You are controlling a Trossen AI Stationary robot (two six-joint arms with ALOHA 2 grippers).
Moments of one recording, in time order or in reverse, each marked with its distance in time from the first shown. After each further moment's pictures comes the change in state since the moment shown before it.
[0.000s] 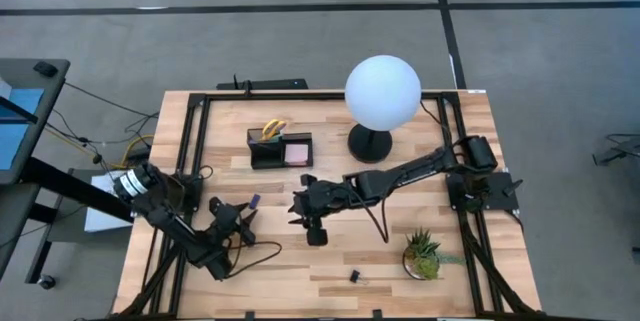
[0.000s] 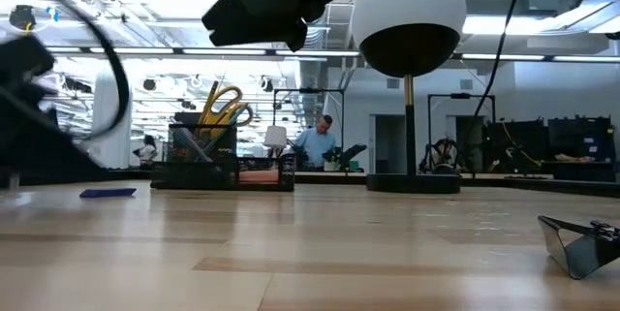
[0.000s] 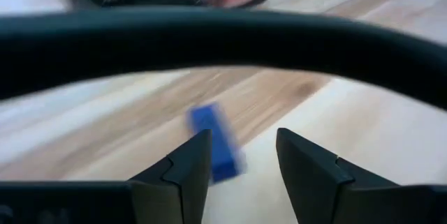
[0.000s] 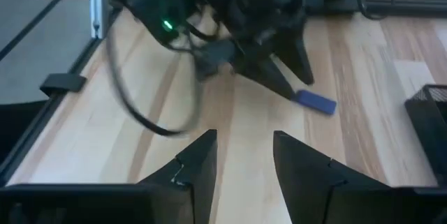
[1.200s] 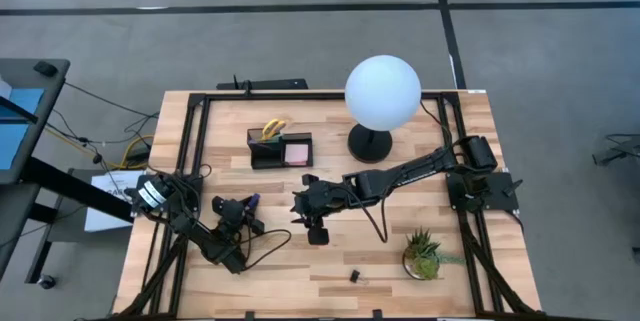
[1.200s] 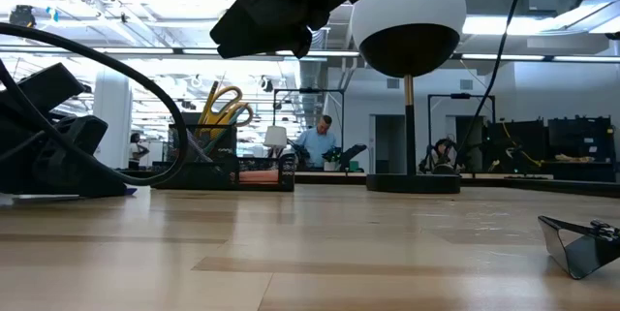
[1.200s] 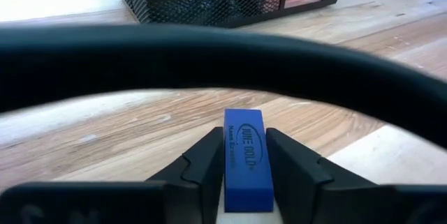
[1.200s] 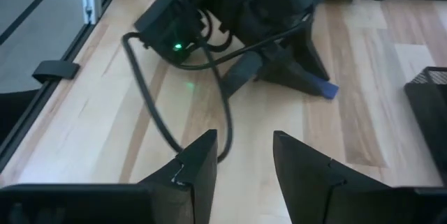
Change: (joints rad) left arm 0.138 0.175 0.034 0.087 0.043 -0.107; right arm 0.002 0.001 0.000 -0.041 -0.001 0.007
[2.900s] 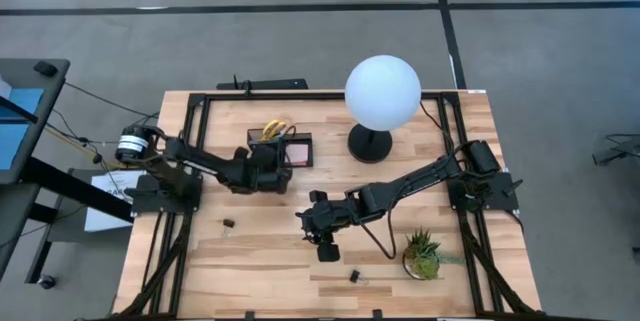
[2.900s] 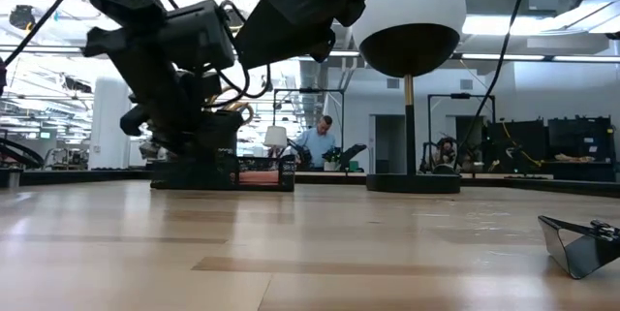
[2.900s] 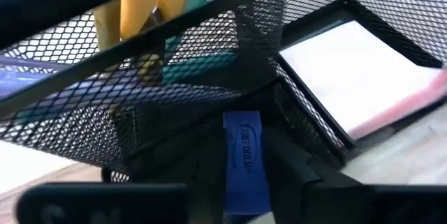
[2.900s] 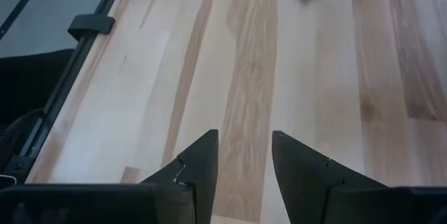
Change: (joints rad) left arm 0.750 -0.408 0.006 0.333 0.237 1.175; right arm 0.089 0.001 -0.001 -0.122 0.003 0.078
